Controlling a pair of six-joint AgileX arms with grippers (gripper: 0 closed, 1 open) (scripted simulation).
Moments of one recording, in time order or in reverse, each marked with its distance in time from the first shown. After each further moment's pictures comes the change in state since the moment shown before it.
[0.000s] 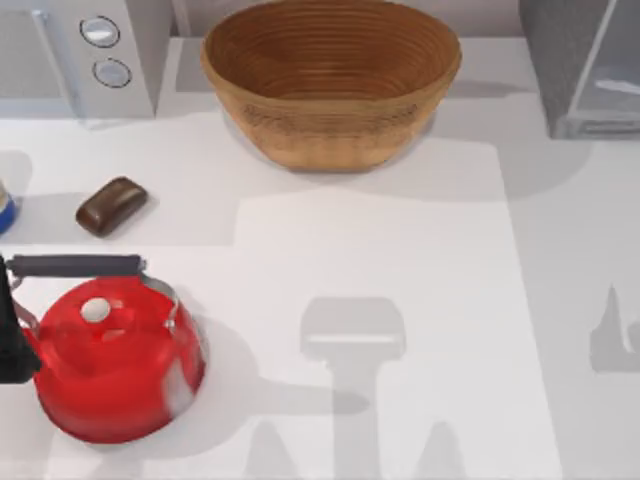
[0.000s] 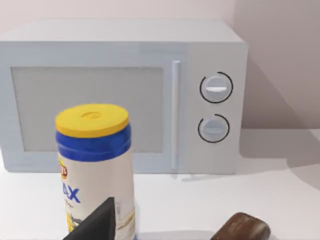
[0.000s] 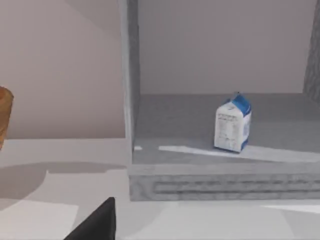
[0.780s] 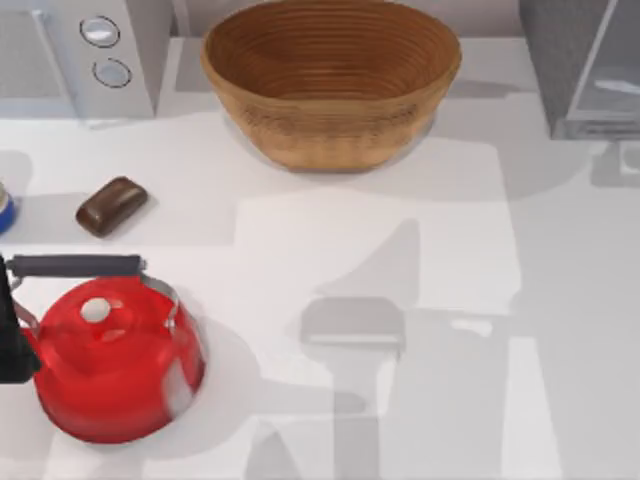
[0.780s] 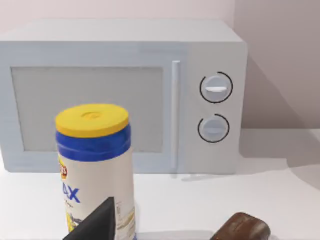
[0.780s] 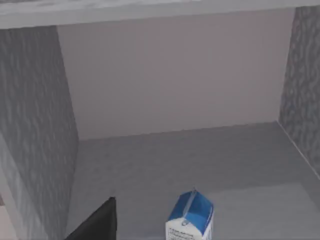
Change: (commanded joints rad) left arm 0.000 0.000 0.000 0.000 0.000 0.000; right arm -0.170 1.217 0.735 0.322 -0.068 0.043
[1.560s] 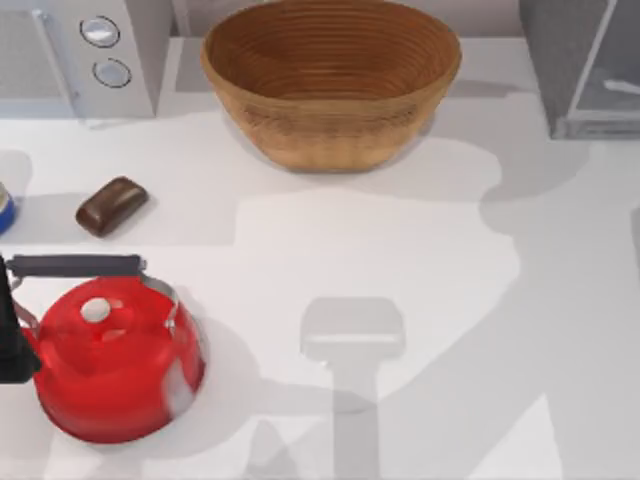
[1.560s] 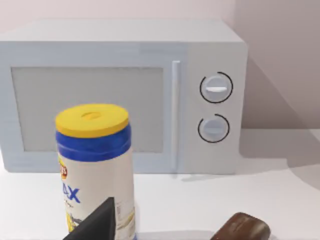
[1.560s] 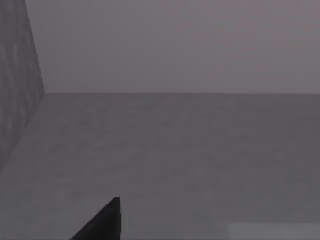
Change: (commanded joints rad) left arm 0.000 0.000 0.000 0.000 0.000 0.000; right arm -0.011 0.940 0.518 0.369 -0.110 -0.073
